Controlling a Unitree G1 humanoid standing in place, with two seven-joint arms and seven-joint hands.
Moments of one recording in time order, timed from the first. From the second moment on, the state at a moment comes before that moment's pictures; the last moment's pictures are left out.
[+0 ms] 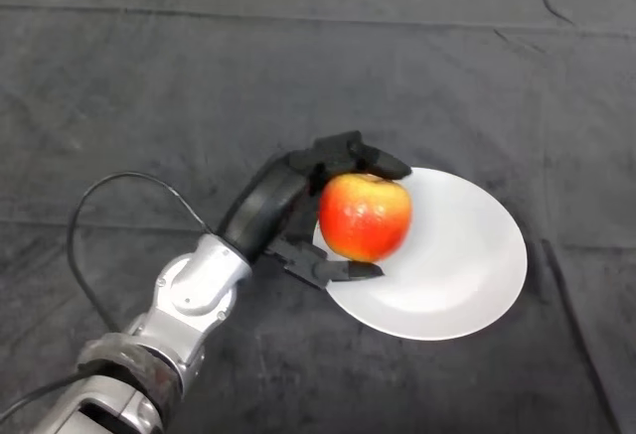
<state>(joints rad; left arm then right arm) -0.70 0.14 -0.53 1.12 -0.08 -0.92 -0.07 -0.73 -0.45 -0.93 1.22 0.88 0.16 0.35</state>
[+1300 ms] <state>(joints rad) -0.74 0.18 -0.74 1.12 -0.09 -0.85 0.01 -0.73 -0.45 -0.93 1.22 0.88 0.16 0.35</state>
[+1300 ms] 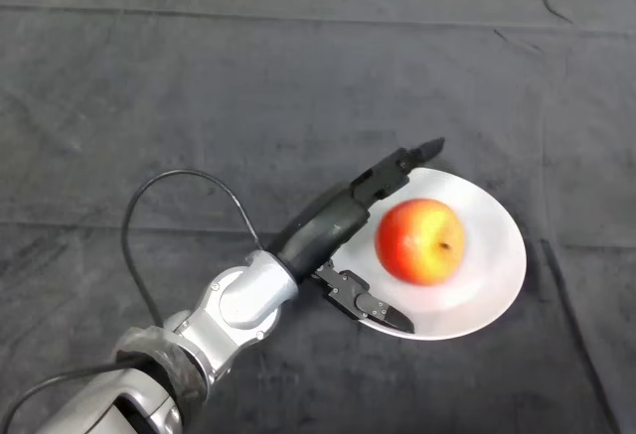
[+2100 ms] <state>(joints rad) -0.73 0.33 -0.56 1.19 -0.10 -0.92 0.00 -0.73 -0.45 -0.93 1.22 0.88 0.16 0.35</state>
